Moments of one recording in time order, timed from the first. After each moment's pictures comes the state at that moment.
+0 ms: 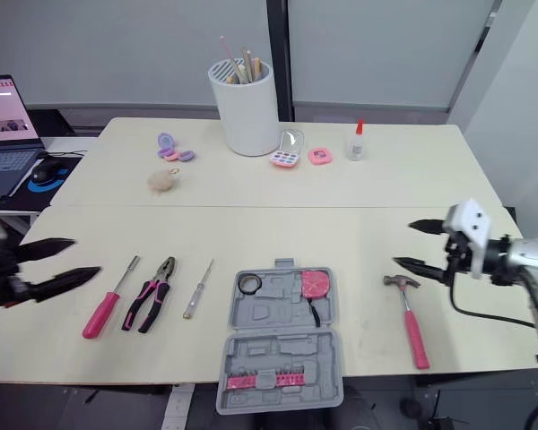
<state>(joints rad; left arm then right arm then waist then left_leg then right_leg) 0.05 1.09 0.62 0.23 -0.53 0.37 -1.23 -0.26 -0.94 -0.19 0.02 0.39 0.31 1.17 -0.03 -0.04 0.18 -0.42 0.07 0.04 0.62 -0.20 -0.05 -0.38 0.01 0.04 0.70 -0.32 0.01</state>
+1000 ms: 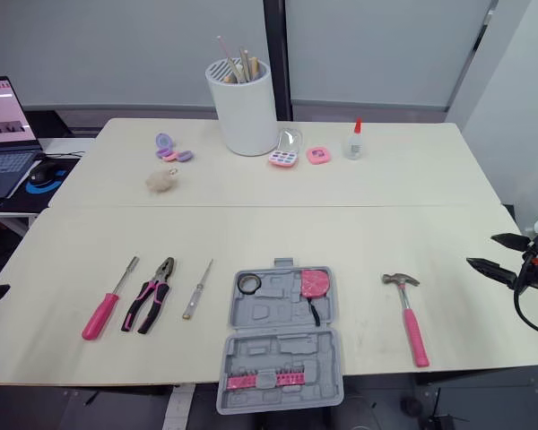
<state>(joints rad) -0.14 1.22 0.60 0.99 -0.37 0.10 -1.30 -0.21 -1.02 -0.34 0.37 0.33 0.26 1.18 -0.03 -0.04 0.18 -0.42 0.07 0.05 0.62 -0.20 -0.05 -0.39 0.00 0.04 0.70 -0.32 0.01</state>
